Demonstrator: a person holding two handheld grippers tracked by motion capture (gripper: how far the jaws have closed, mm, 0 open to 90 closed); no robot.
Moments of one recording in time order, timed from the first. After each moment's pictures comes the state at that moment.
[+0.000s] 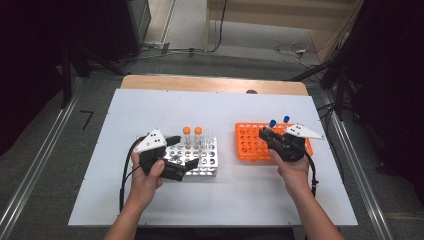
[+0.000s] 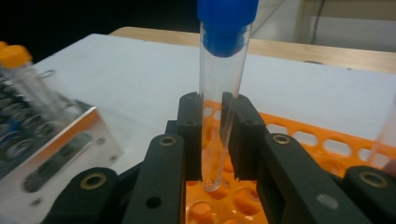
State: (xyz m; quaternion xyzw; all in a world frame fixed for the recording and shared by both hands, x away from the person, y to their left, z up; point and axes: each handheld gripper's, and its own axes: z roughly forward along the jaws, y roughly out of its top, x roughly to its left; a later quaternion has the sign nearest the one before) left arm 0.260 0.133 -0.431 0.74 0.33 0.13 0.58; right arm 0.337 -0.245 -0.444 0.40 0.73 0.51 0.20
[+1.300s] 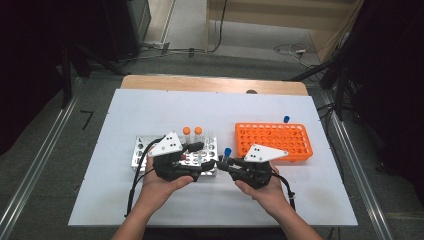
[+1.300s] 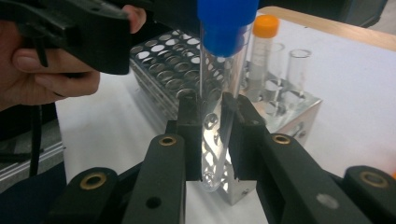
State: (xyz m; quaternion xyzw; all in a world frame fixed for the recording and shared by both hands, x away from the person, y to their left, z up) left arm 0.249 0.096 -0.417 0.75 0.28 0.10 0.59; right arm 0.268 -0.158 -0.437 0.22 0.82 0.53 0.08
